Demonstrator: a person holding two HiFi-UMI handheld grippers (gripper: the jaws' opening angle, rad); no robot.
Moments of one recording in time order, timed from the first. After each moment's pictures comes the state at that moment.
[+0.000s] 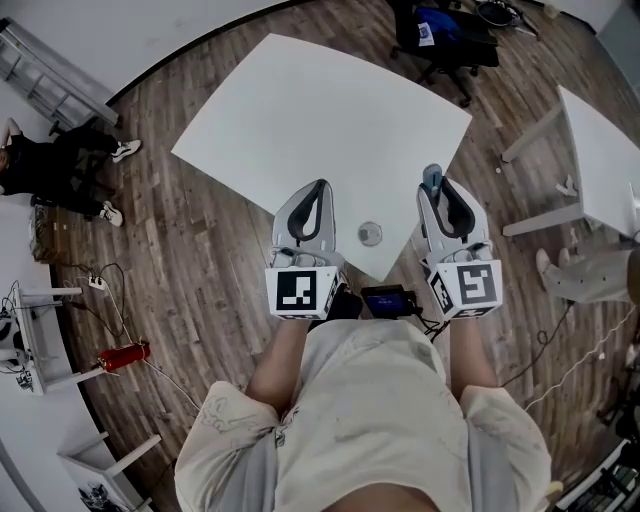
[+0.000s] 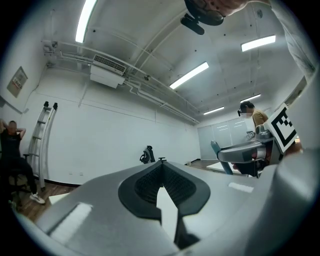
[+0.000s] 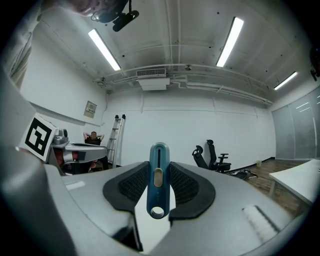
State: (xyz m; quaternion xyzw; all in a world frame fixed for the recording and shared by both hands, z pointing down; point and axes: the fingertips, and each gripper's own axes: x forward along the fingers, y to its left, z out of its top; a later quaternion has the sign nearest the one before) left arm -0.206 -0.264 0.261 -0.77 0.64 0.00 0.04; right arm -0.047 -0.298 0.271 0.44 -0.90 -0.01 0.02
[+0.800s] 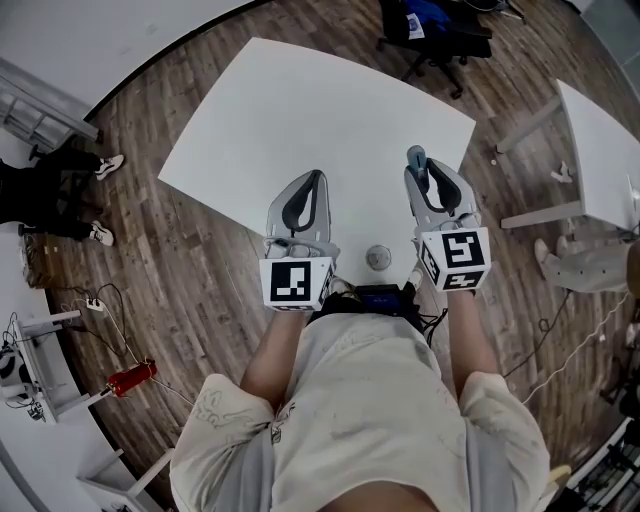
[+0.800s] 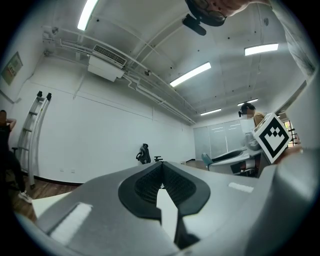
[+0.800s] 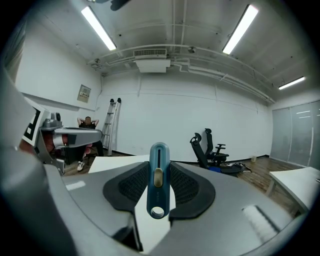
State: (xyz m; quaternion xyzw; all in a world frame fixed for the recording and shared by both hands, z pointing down) left arm -0.342 -0.571 0.312 -0.79 0.61 0.00 0.02; right arm -0.193 -0.616 0.349 0.46 -0.88 0.02 0.11
